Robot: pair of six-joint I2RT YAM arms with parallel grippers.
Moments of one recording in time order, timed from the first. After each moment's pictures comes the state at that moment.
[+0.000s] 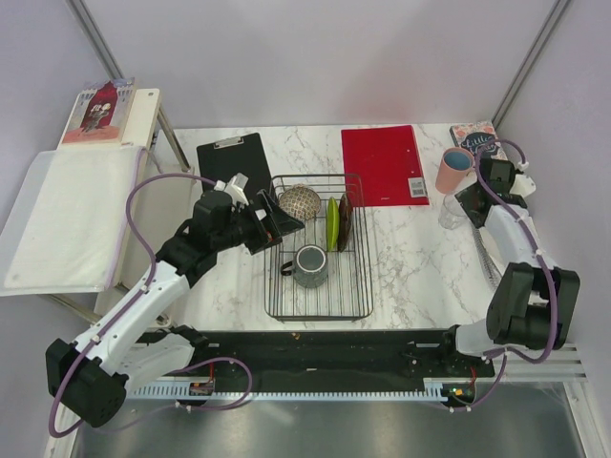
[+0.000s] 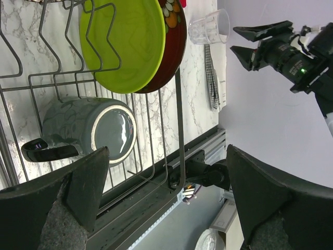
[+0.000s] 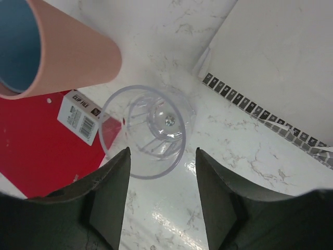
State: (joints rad) left arm -0.51 1.00 0.84 -0.31 0.32 -0.95; right arm -0.19 1.47 1.03 -0.44 0.29 0.85
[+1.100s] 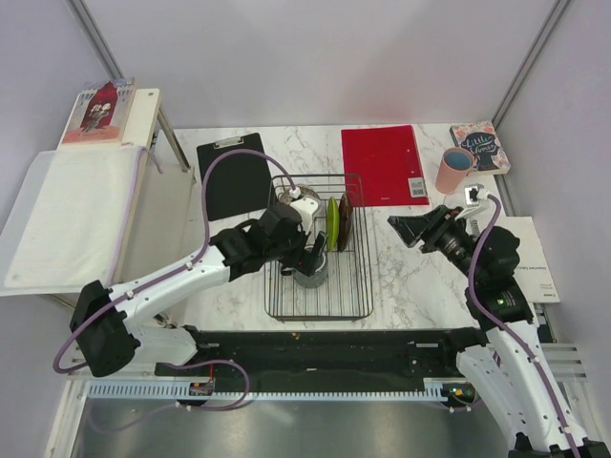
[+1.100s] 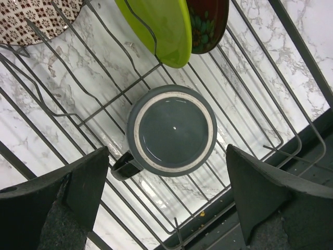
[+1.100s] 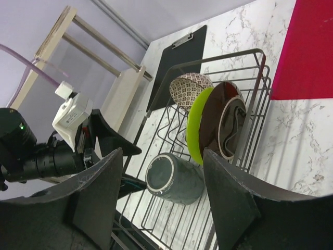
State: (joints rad) left arm -0.88 1.27 1.00 -0.48 -0.09 -0.27; right arm 0.19 0.57 0.63 -0.11 -0.39 0.71
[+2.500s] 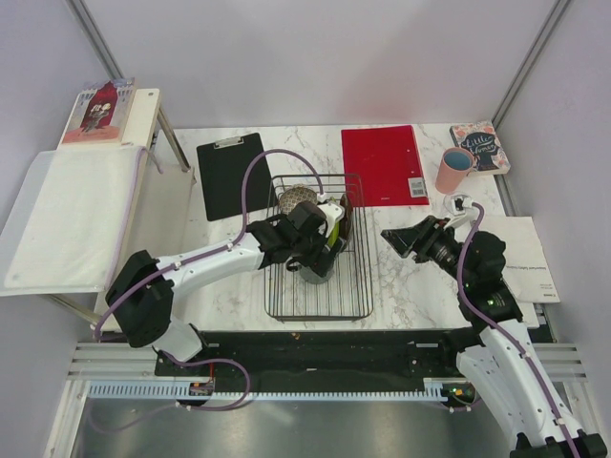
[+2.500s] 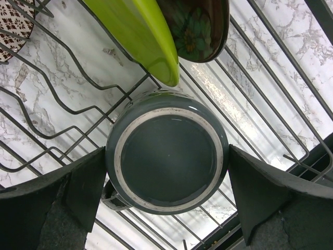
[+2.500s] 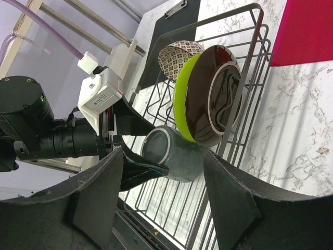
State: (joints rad) left arm -0.90 1.52 1.07 -0.43 -0.05 -0.17; right arm 0.21 0.56 0.51 -0.08 -0.43 0.72
